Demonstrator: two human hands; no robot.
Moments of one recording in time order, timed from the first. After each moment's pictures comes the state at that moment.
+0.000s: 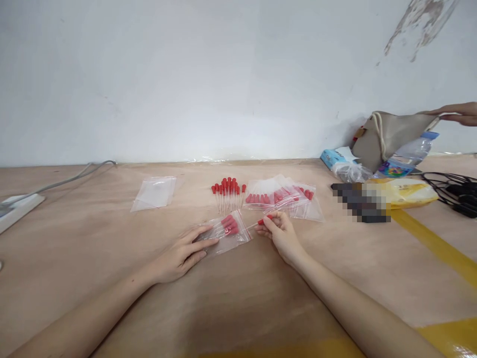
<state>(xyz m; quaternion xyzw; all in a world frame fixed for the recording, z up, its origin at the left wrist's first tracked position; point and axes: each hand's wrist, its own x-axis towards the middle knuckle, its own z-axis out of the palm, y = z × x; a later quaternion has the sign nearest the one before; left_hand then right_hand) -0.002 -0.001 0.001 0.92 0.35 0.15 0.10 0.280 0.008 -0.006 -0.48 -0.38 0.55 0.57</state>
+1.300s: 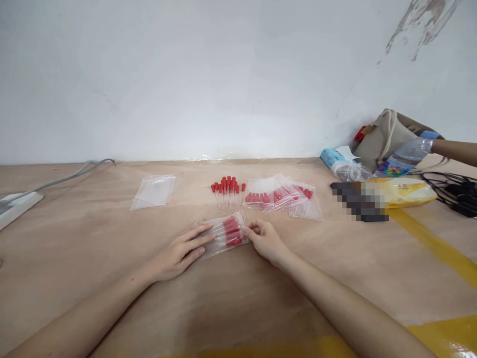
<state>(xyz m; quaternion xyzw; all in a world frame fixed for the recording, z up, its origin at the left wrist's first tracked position) -0.001 -0.003 0.005 0.91 0.36 0.17 0.12 0.253 0.002 0.006 -0.52 -0.54 0.52 0.40</state>
